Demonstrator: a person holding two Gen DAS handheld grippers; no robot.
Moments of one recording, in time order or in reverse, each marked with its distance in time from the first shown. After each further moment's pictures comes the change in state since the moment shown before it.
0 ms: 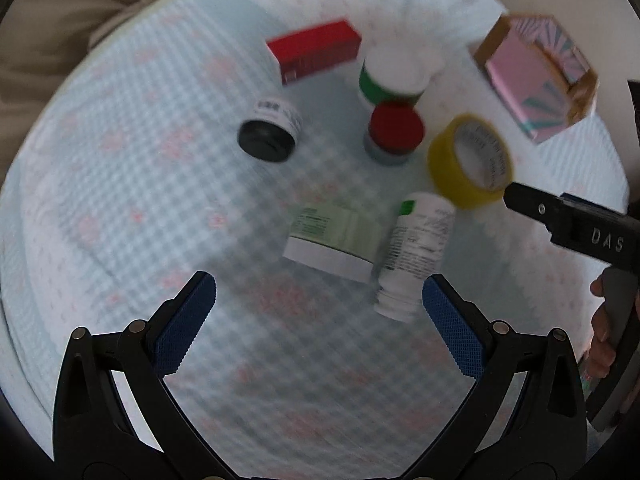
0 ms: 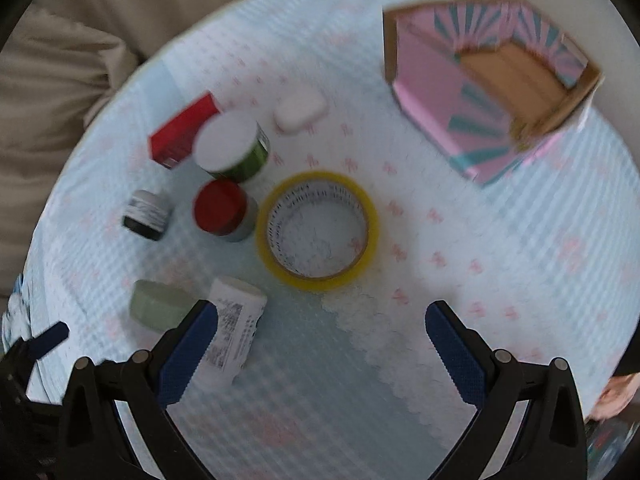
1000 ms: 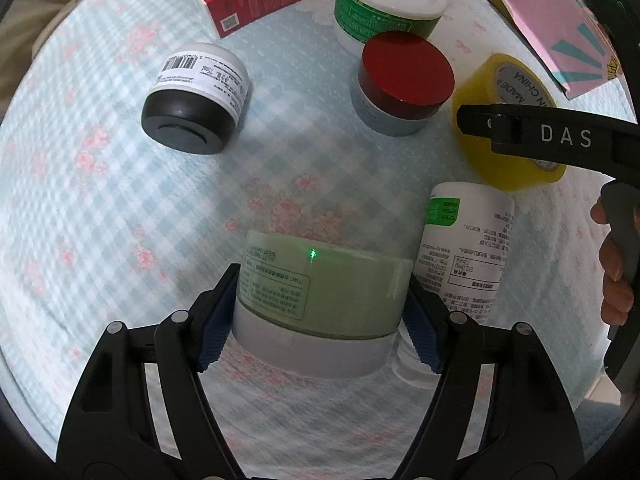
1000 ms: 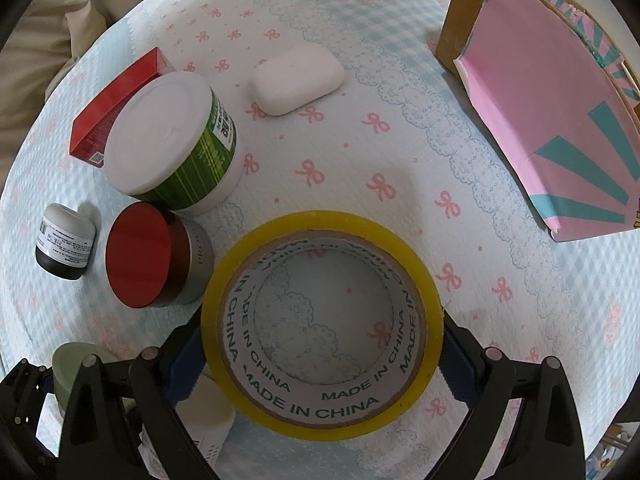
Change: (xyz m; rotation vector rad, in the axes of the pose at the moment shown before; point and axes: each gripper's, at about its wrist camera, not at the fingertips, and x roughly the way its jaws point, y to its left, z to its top) left arm 0.099 -0.024 0.013 0.104 0.106 -0.019; right arm 0.085 0.018 0.033 -0.075 0.048 -0.099
